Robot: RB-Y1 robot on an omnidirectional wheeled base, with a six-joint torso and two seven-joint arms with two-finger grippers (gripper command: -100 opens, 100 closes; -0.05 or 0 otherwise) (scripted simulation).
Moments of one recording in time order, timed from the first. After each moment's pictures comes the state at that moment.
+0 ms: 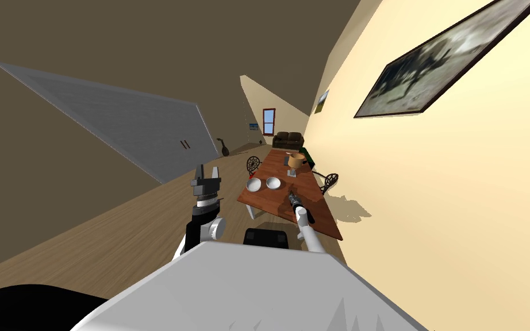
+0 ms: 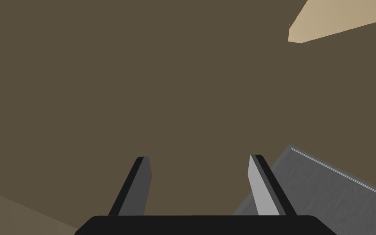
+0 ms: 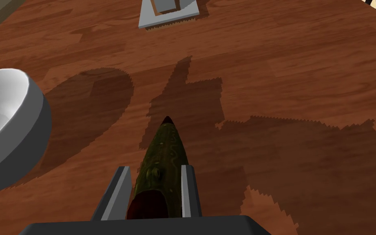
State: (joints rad) left arm 0.52 -0.02 -0.03 -2.27 0.08 -0.61 0.04; right arm -0.12 0.00 -0.16 -0.99 -1.31 -0.06 -0.54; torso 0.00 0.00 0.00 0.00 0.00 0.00
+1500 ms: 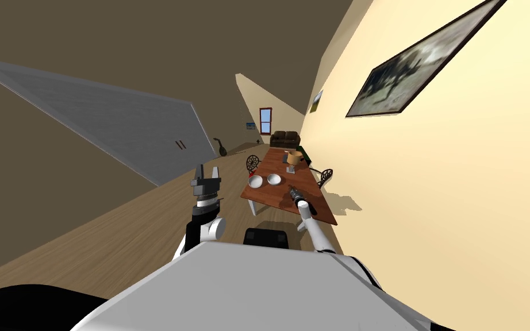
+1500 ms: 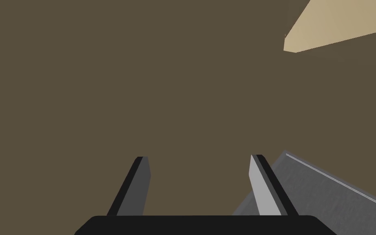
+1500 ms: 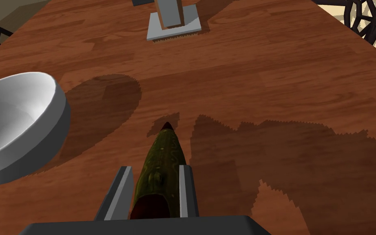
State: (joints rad) left arm 0.52 -0.02 -0.03 -2.27 0.08 -0.61 0.04; right arm -0.22 -0.11 -0.12 -0.94 -1.31 -0.03 -0.60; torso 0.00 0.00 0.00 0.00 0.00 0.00
